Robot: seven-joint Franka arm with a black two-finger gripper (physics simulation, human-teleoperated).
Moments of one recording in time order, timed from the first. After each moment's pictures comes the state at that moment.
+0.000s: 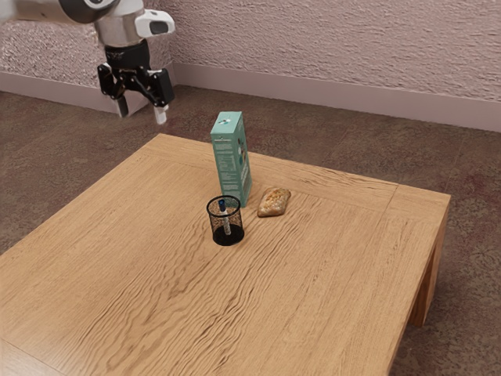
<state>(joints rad) -0.09 0.10 0.10 -1.40 0.01 1.49 -0.03</state>
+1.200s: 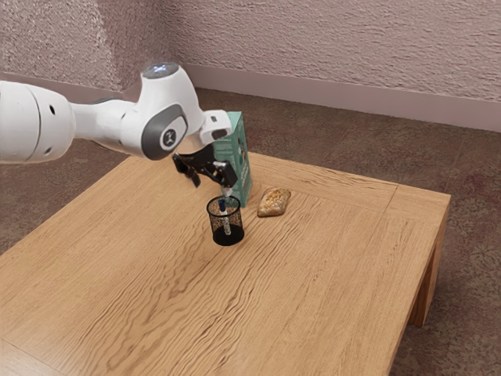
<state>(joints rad) -0.09 0.28 0.03 -1.83 -0.02 2.34 0.00</state>
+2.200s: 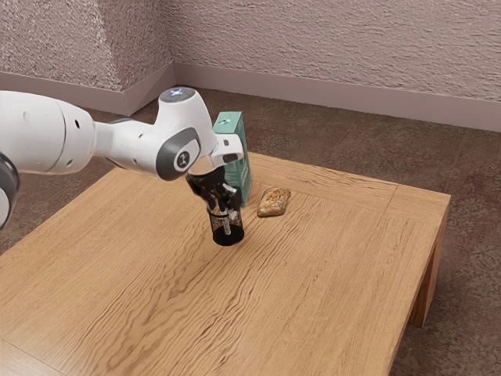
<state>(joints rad) -0.09 0.37 0.01 -1.83 -0.02 2.39 0.06</state>
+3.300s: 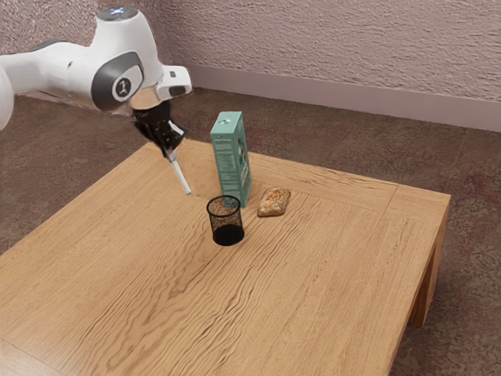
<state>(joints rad) -0.09 0.09 0.11 -1.80 0.11 2.12 0.02</state>
